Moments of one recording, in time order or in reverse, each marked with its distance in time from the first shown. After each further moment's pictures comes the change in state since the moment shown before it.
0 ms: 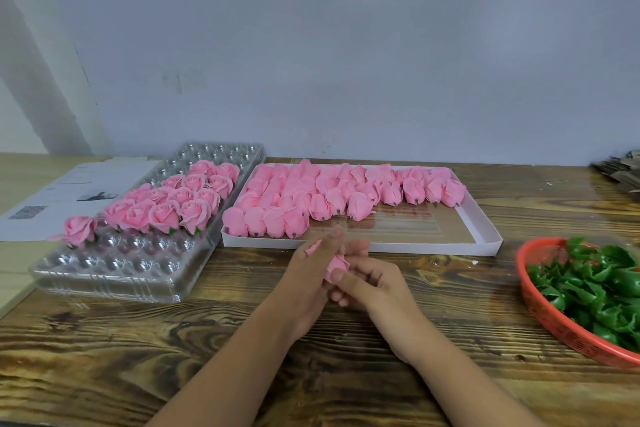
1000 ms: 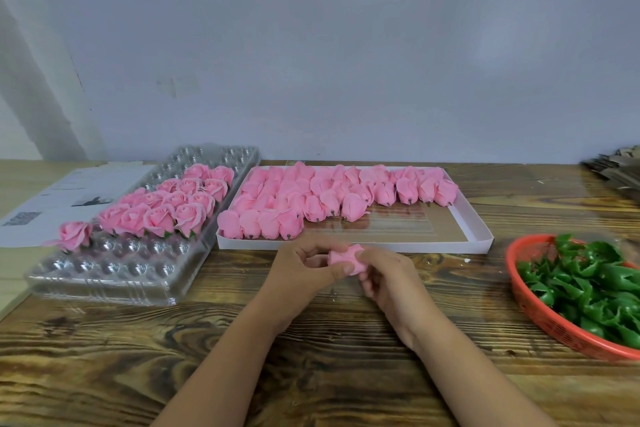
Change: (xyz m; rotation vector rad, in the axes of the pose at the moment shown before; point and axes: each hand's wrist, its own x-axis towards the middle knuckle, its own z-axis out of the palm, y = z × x) left_hand 0.005 -0.004 -0.019 0.325 0.003 0.189; right_hand 0.011 0.002 -0.022 0.208 0.229 0.196
